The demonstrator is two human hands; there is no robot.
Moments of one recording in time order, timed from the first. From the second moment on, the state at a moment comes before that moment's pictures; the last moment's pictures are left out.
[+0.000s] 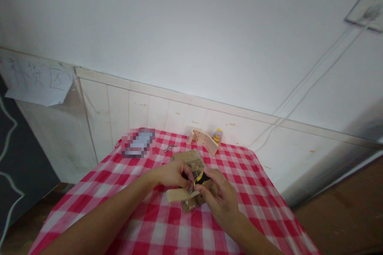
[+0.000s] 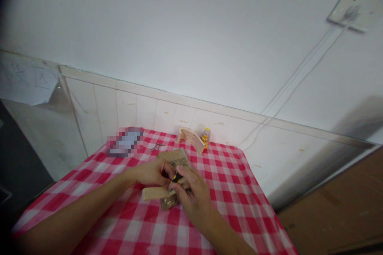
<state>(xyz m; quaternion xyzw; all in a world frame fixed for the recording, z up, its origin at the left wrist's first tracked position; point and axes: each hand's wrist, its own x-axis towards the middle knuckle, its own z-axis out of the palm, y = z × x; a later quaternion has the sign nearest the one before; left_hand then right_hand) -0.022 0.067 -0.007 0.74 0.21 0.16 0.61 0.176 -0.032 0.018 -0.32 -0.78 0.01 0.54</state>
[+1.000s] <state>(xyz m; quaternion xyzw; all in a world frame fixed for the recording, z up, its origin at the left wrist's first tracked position) -0.023 0.063 -0.001 0.74 0.21 0.17 0.62 0.178 -0.037 0.016 -0.32 -0.80 0.04 0.51</state>
